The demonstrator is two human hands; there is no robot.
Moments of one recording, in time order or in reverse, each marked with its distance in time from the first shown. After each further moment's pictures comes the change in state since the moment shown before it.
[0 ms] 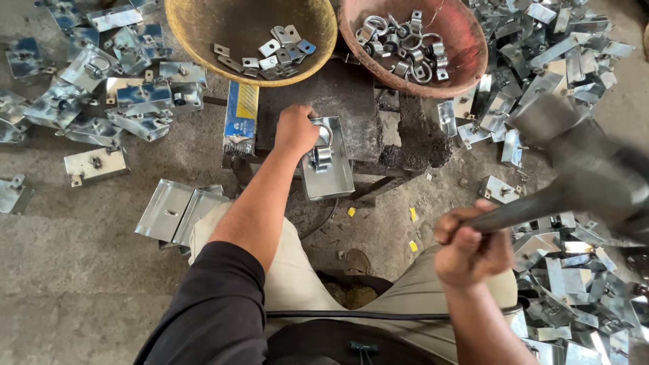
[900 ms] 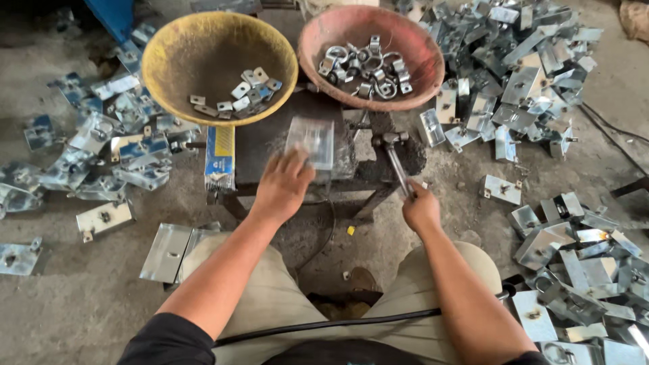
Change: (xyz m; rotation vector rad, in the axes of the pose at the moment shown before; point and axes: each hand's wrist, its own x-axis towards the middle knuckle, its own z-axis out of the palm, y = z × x) left_hand -0.081 0.064 -0.052 0.546 0.105 0.795; right_hand -0.034 0.186 -0.049 -0.919 -0.394 0.884
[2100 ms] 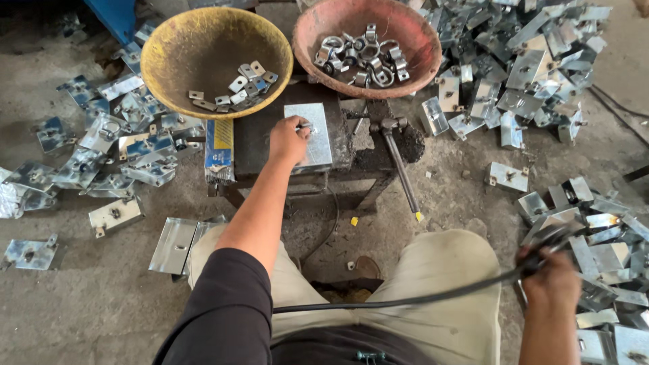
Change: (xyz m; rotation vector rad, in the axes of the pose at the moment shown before) left_hand 0.061 -0.031 0.089 -0.716 -0.186 -0.889; right_hand -0.104 0.228 -0.157 1.709 0.388 0.445
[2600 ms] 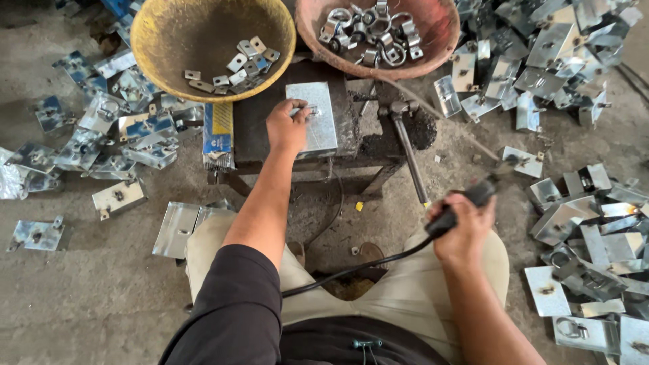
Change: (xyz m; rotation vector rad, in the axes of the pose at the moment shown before) left_hand 0.007 -0.025 0.017 -0.403 0.223 0.096; right_hand -0.146 0.111 0.223 -0.300 -0.382 -0.163
